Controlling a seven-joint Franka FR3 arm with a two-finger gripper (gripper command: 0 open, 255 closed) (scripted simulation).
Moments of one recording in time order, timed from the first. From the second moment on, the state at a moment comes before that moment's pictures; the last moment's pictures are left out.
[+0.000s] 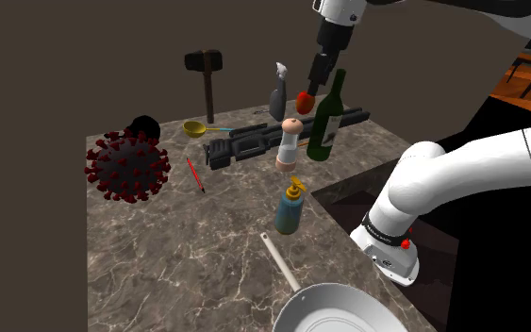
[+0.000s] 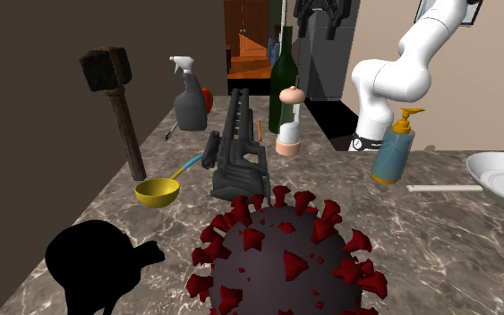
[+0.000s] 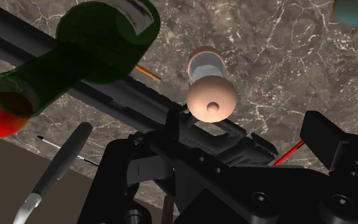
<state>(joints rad) 0.02 -0.80 0.03 -2.31 0.03 1.59 -0.15</state>
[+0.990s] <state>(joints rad) 0.07 -0.40 -0.02 -2.26 -0.03 1.98 -0.39</state>
